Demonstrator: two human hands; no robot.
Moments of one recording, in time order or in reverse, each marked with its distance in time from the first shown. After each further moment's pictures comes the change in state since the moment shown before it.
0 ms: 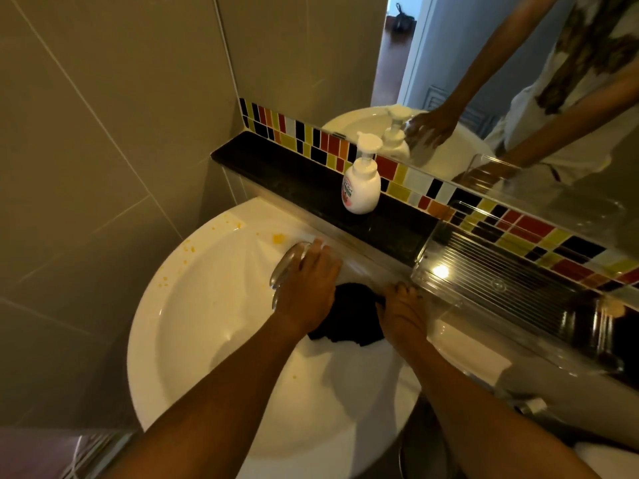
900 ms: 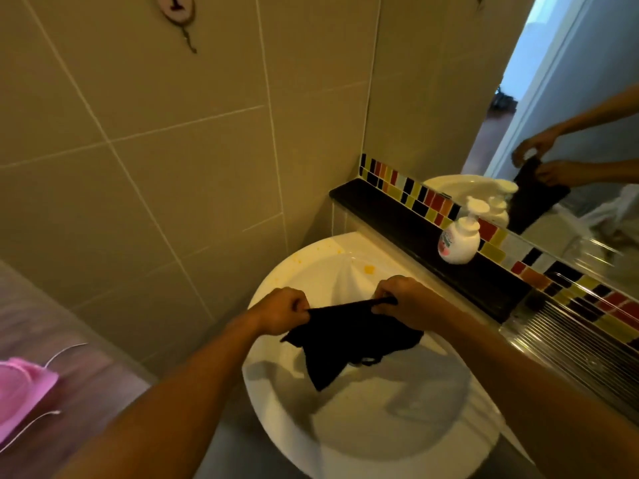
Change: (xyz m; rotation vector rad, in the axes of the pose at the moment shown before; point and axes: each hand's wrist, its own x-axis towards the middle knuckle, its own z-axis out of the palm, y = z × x) left_hand -0.161 -0.151 -0.093 -0.753 -0.298 -0.500; right_hand -0.013 -0.160 -0.121 0.045 -0.406 -0.756
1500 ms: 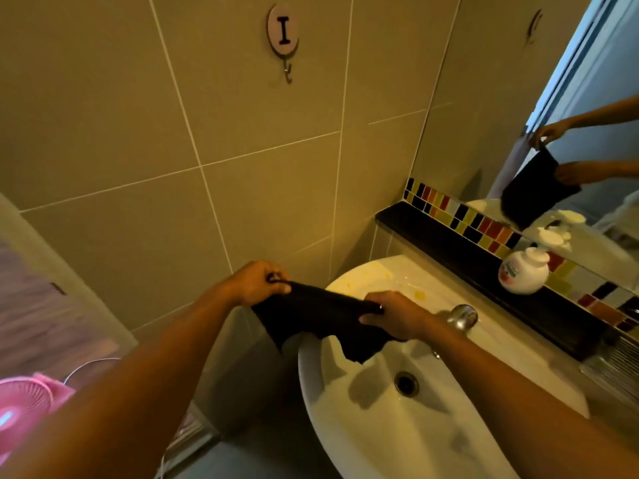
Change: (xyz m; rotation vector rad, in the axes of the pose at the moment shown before) left_hand -0.026 -0.127 -0.155 -0.040 0.150 0.048; right_hand 0.095 -0.145 0.024 0.131 -0.037 0.027
